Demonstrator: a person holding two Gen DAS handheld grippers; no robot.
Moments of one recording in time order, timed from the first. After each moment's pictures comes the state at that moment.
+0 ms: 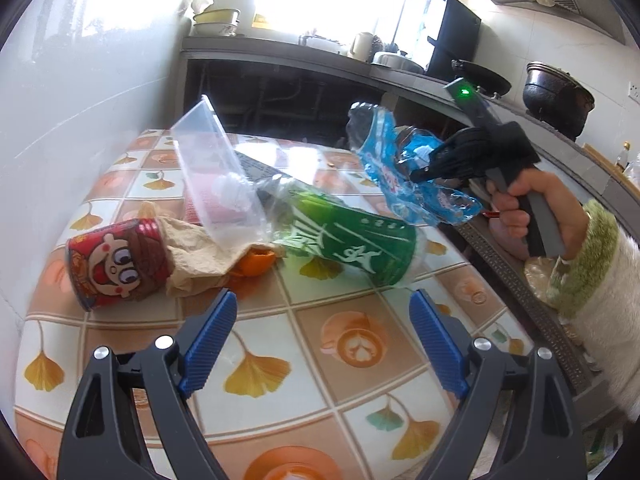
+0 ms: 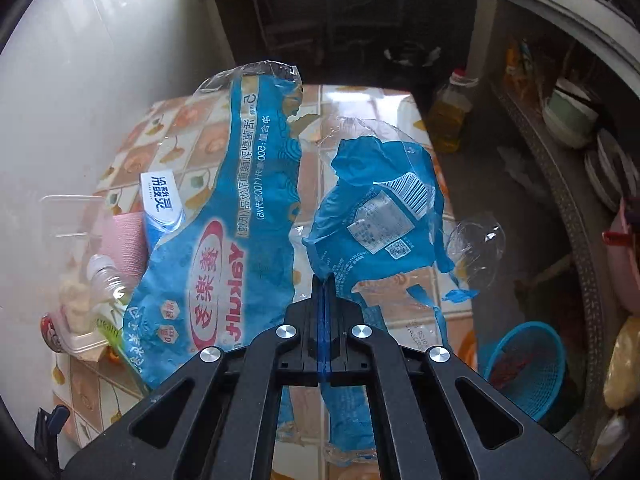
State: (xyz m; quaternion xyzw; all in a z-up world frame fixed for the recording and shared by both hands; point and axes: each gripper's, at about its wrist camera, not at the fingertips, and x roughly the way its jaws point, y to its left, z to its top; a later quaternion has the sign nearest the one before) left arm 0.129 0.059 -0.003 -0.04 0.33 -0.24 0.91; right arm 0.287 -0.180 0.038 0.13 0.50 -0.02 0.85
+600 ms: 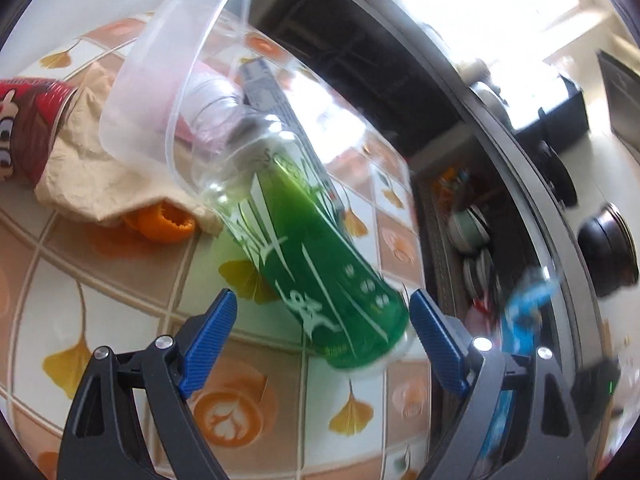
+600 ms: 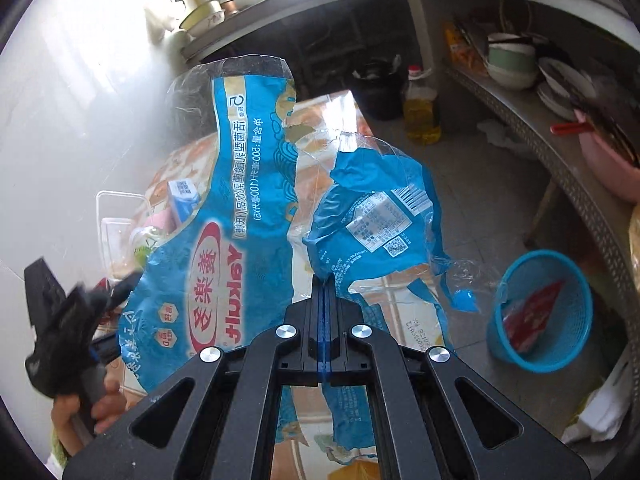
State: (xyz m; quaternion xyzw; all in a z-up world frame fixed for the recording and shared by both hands) left arm 0.221 -0.004 -0.041 -0.30 0.44 -0.12 0.84; right arm 0.147 -0.234 0.022 0.25 0.43 -0.02 0.87
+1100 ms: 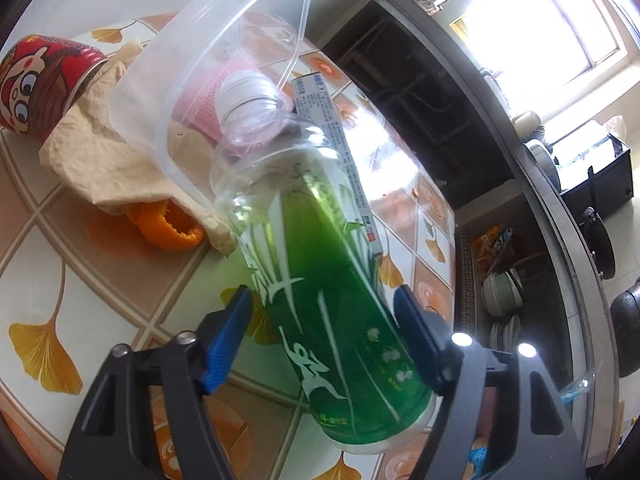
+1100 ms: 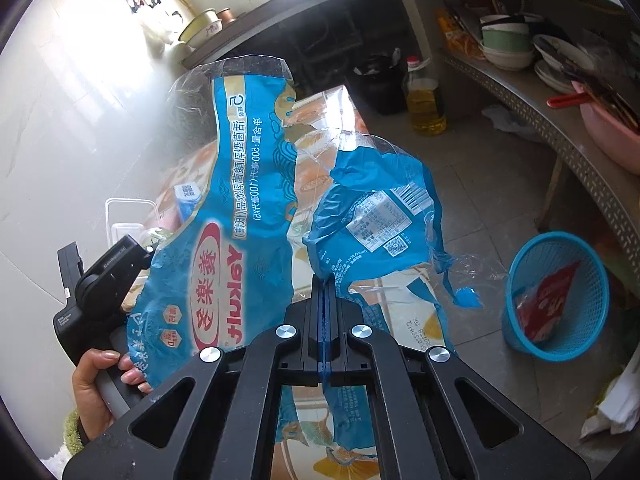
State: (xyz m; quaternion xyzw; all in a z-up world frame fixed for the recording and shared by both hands) left arm 0.241 -0.024 -0.058 -0.34 0.42 -0.02 0.84; right arm 0.127 -0.255 0.007 0.29 0.41 -0.01 0.86
